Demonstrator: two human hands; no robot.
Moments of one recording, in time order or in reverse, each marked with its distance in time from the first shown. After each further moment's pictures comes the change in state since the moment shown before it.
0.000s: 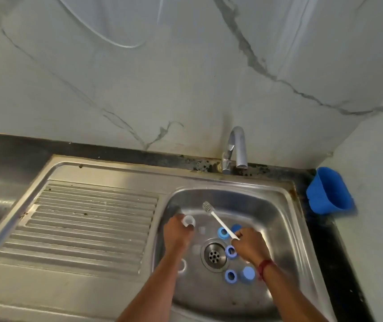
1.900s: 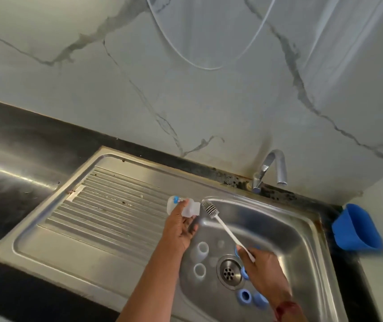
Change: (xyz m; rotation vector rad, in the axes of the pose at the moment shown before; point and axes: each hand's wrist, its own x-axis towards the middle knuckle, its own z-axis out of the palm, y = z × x) left_hand -0.017 -0.018 -0.093 -1.570 -0.100 -0.483; right_hand -0.046 -0.008 0.032 -0.068 0.227 -0.467
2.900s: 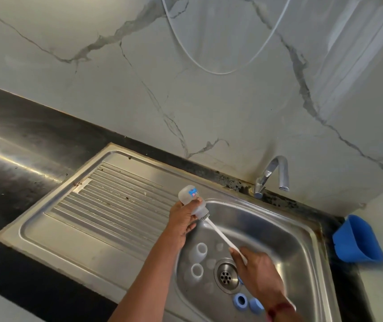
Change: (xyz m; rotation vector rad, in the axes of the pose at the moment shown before) left_hand 0.000 -0.002 0.001 0.340 -0.114 0.217; right_hand 0.000 -0.005 0.000 -0.230 0.065 -0.233
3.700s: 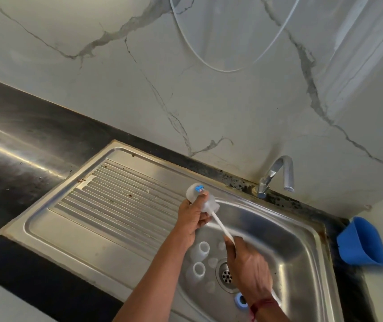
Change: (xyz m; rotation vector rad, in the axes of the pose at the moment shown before) left_hand -0.007 0.000 0.016 -0.062 -0.031 0.049; right_hand 0.007 -0.045 0.008 -0.198 0.241 -0.097
